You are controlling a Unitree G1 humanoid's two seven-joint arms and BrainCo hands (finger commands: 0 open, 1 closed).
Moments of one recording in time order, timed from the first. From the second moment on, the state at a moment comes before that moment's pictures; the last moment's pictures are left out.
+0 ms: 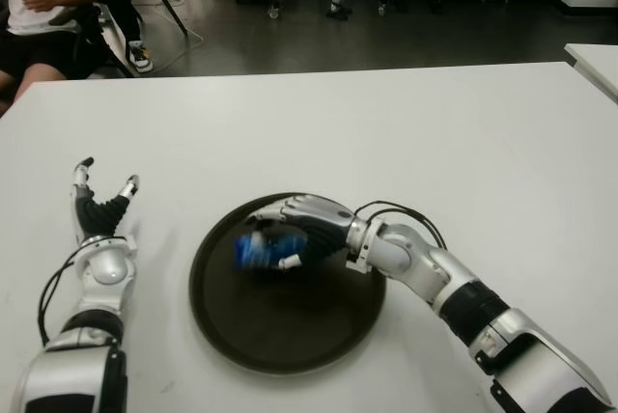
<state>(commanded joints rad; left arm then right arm) -0.50 0.33 0.14 1.25 0.14 -0.58 0.49 -0.54 -0.14 0.58 0.58 -0.57 -0.62 0.15</state>
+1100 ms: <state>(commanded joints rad) -0.50 0.32 0.16 1.25 0.11 -0.59 0.47 -0.55 -0.15 0.58 0.57 -0.59 -0.61 0.17</state>
